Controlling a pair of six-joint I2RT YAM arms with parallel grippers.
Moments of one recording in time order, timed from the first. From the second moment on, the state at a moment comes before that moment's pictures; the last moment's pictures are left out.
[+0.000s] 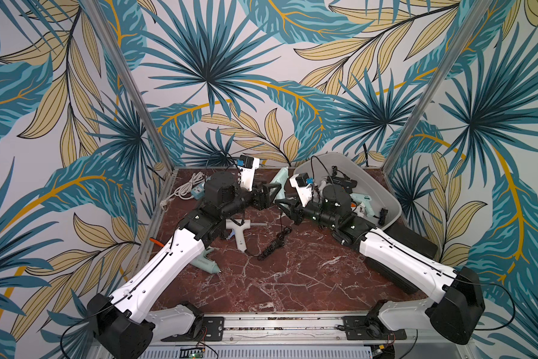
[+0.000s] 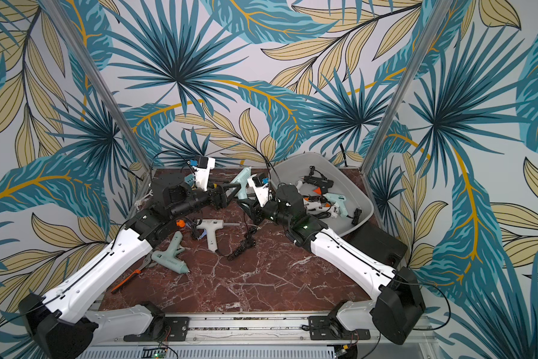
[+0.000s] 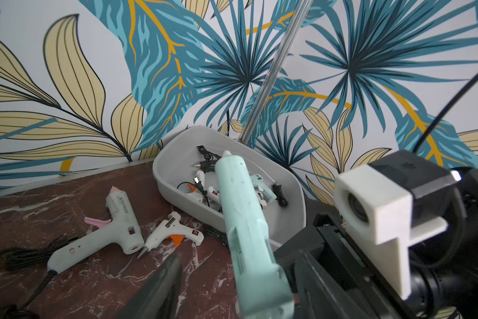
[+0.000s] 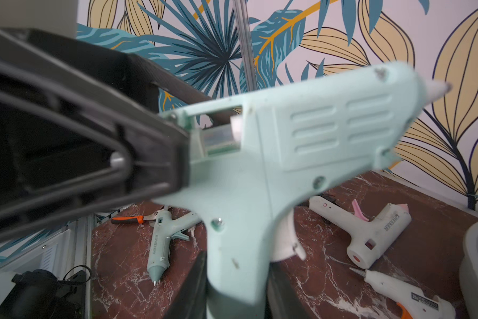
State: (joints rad) left arm -0.54 1.24 1.22 -0.18 0.31 -0.36; right arm 0.66 1.33 1.08 0.06 -0.27 0.12
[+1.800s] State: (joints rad) left arm -0.66 2.64 2.55 0.22 0.46 0.09; right arm 0.66 0.54 0.91 -0.71 1.16 0.57
